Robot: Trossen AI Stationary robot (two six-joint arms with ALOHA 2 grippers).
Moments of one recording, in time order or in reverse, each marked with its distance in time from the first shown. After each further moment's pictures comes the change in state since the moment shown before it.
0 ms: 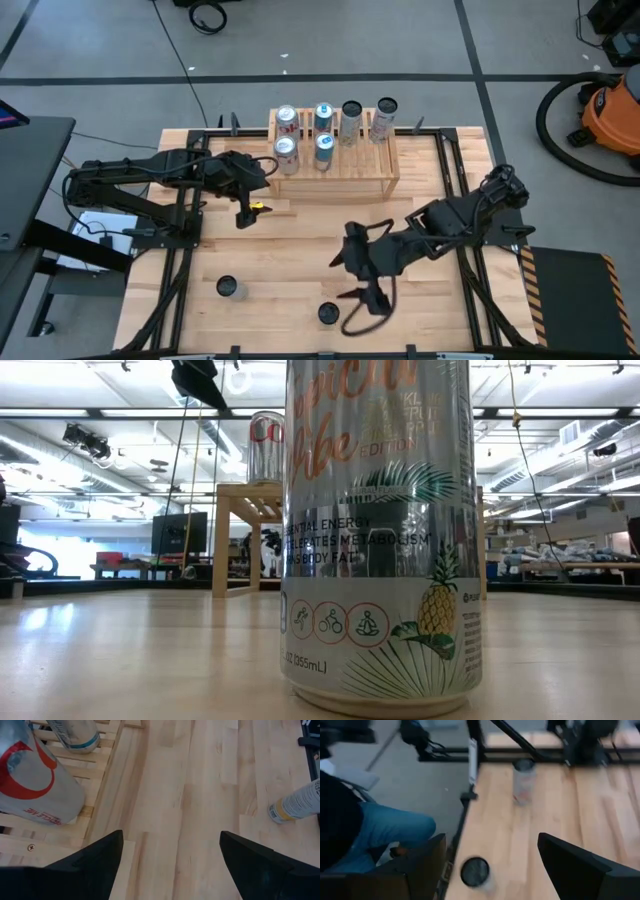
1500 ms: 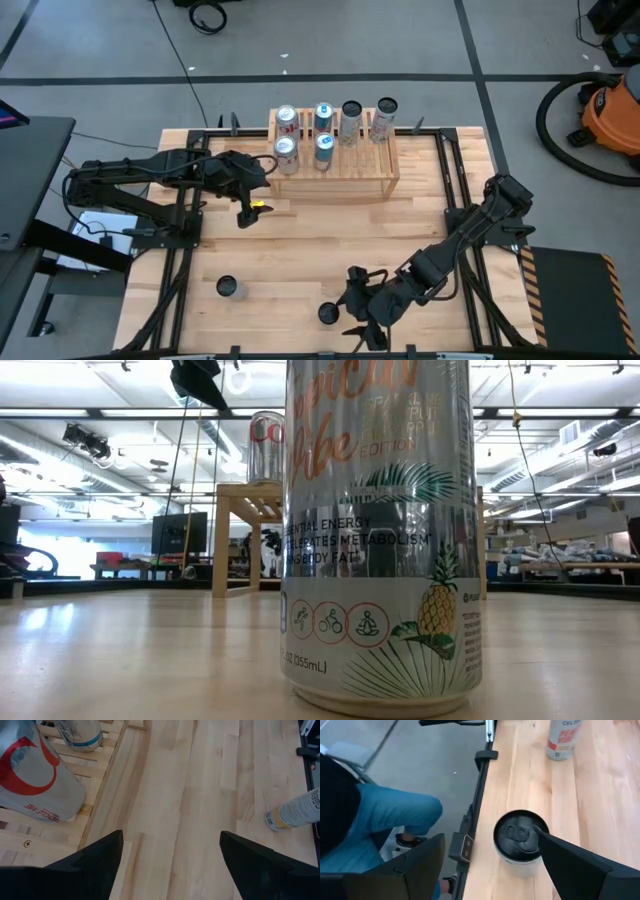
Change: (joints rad) left arm 0.000 0.000 0.000 0.009 -0.001 -0.052; right arm 0.145 0.001 -0.519 0.465 0.060 0.175
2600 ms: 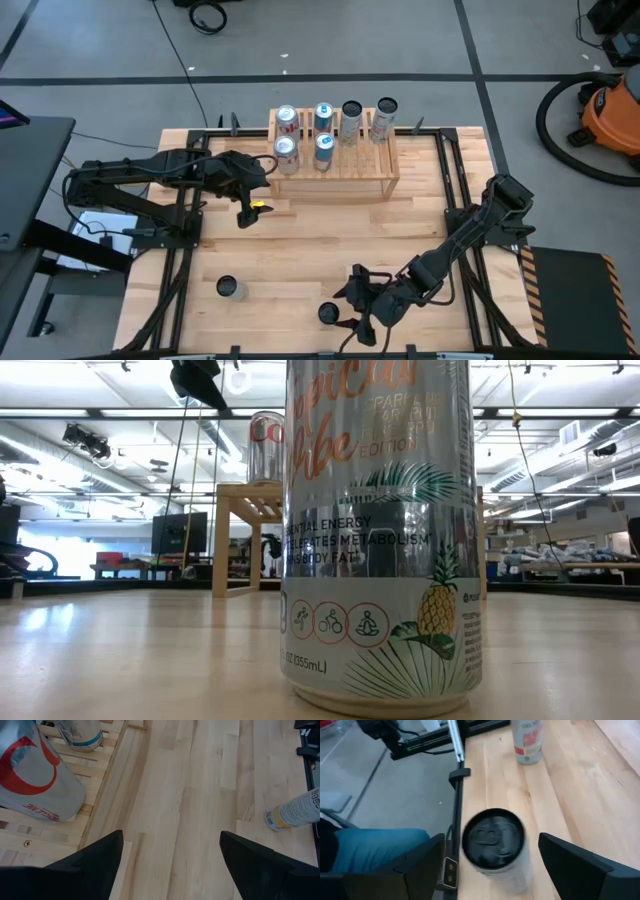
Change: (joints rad) left arm 0.000 0.000 0.000 -0.001 0.000 0.000; right arm 0.014 0.000 -0.220 0.296 0.191 0.152
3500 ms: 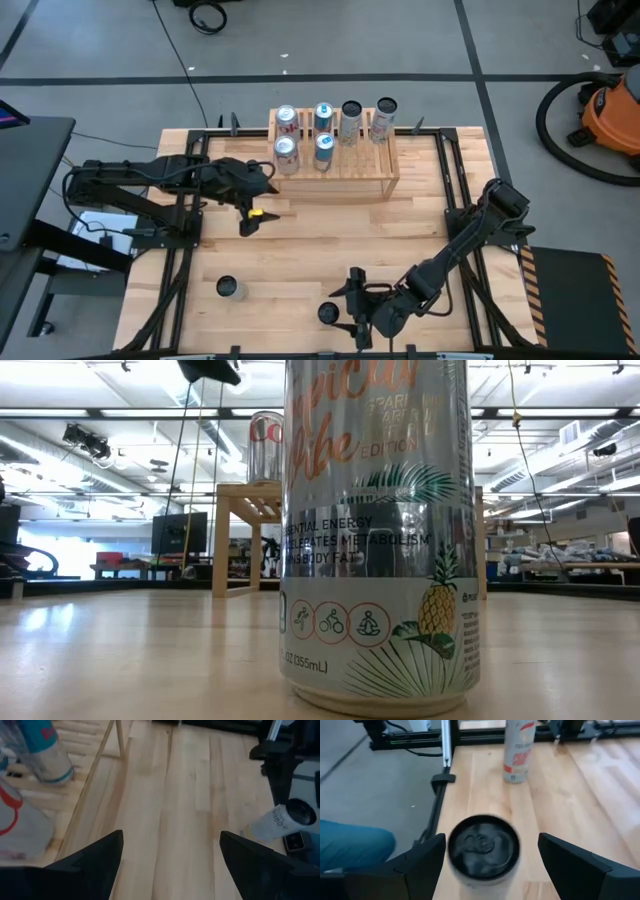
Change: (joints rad) left arm -0.083 0.000 0.000 0.130 0.001 -0.020; right arm 0.034 0.065 0.000 0.079 0.163 -0.212
